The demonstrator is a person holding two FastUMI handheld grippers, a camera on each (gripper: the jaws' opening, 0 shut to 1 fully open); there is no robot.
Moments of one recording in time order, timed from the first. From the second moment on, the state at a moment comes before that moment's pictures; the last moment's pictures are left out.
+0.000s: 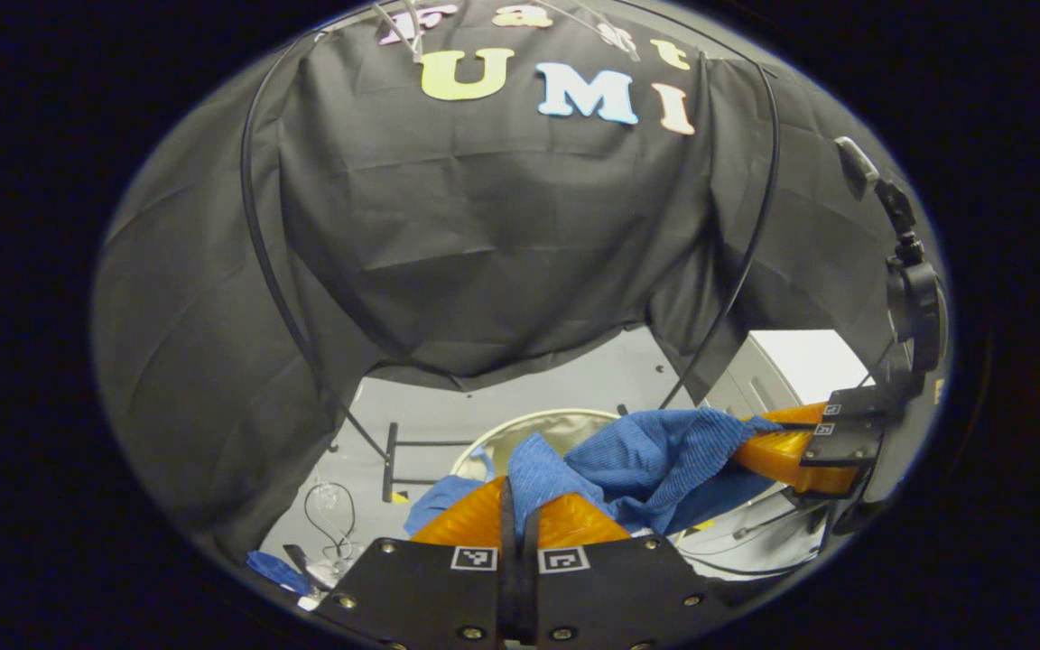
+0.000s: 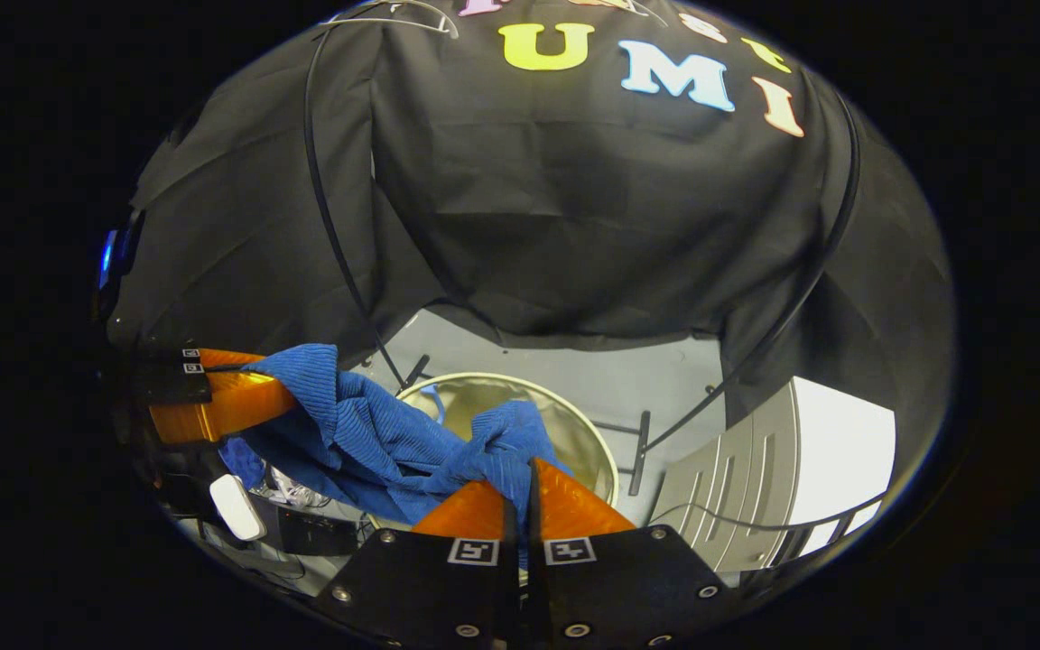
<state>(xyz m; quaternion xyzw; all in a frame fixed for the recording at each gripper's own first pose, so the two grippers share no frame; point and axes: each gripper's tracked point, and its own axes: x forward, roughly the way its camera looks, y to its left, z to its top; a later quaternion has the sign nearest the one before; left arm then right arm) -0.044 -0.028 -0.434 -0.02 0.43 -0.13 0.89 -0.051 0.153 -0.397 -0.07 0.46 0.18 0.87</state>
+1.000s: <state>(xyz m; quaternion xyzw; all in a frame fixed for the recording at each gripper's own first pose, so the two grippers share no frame) -0.011 0.012 -0.378 -0.03 0.38 -0.09 0.92 -0.037 0.127 -0.366 -0.03 0.43 0.13 0.89</state>
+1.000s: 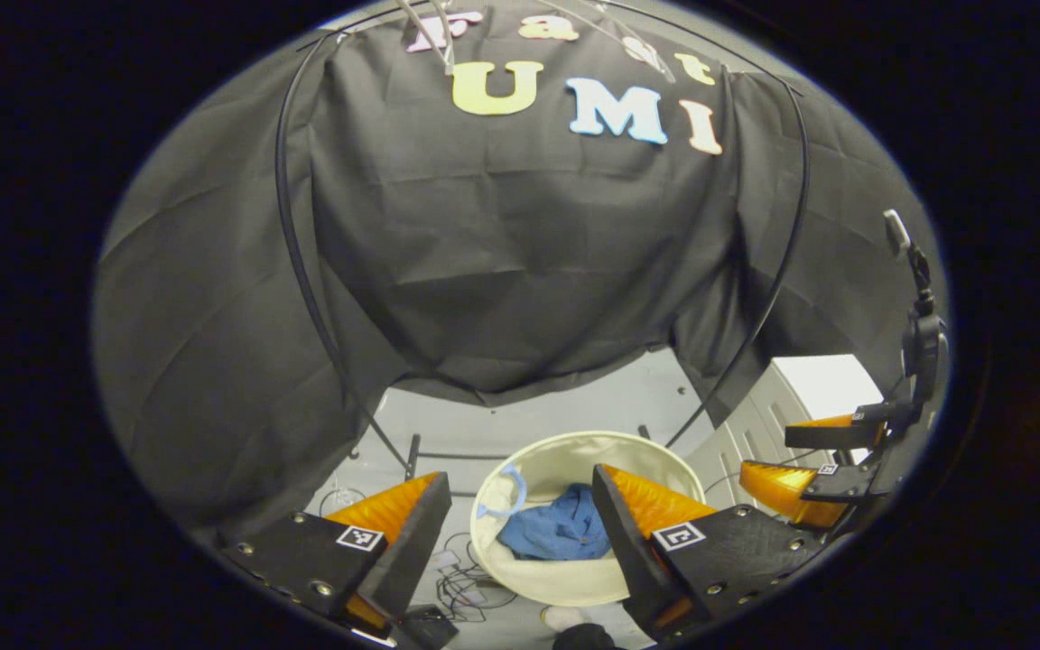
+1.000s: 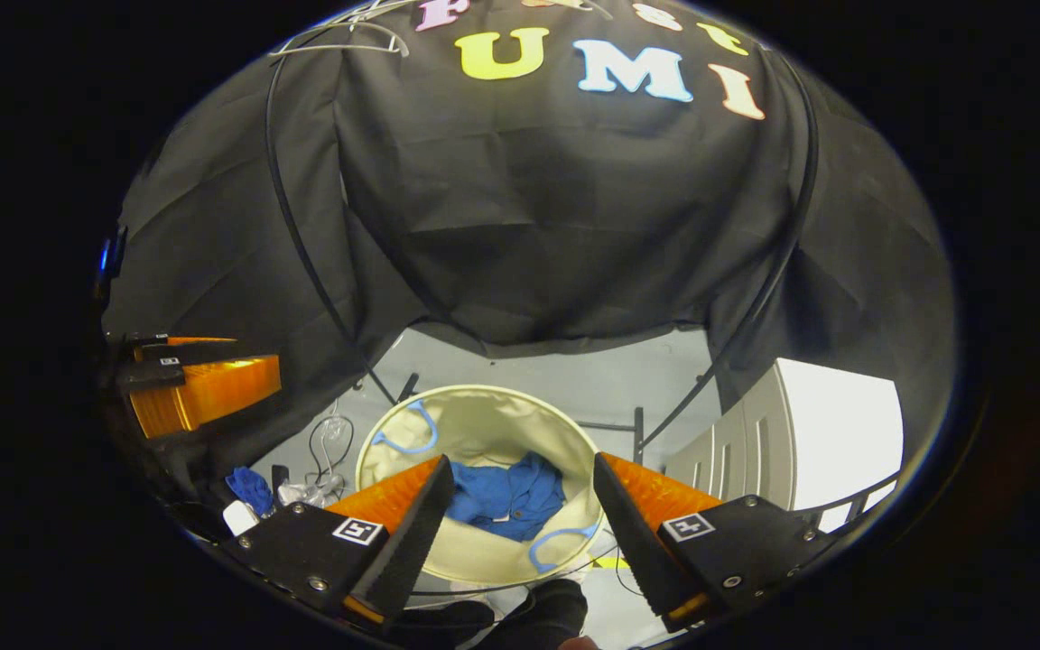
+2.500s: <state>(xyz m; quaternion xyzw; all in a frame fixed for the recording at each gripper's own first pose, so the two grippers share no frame) -0.050 0.000 0.010 -0.01 0.02 -0.03 1.00 -0.054 -0.027 0.002 0.00 0.03 0.04 1.00</state>
